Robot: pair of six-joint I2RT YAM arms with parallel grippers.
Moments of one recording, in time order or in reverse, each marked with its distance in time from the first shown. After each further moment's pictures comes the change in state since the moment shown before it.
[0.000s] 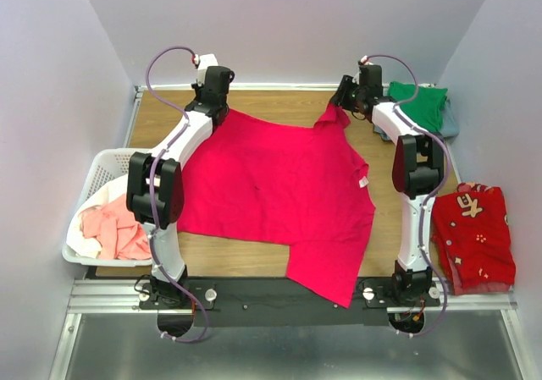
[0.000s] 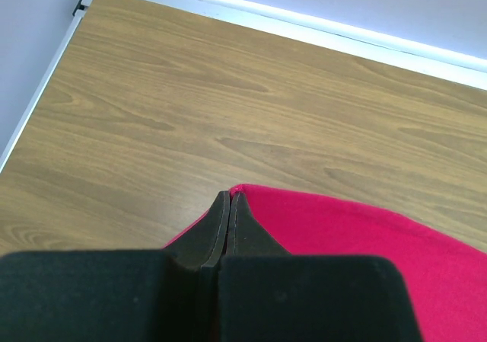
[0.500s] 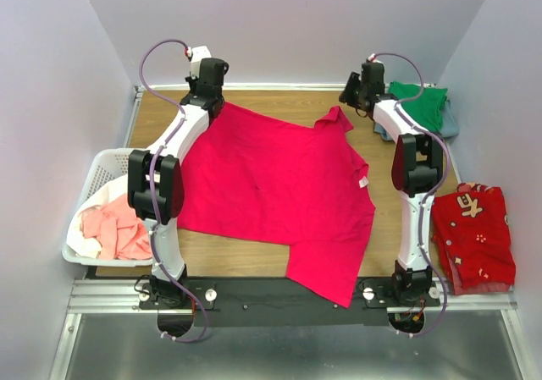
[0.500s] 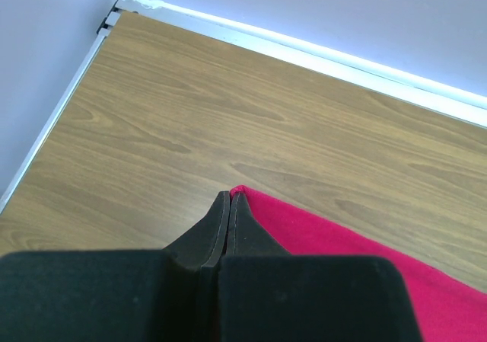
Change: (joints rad) left arm 0.036 0.047 0.100 -0.028 -0.026 0.000; right arm -0.010 0.074 0.121 -0.032 0.140 0.019
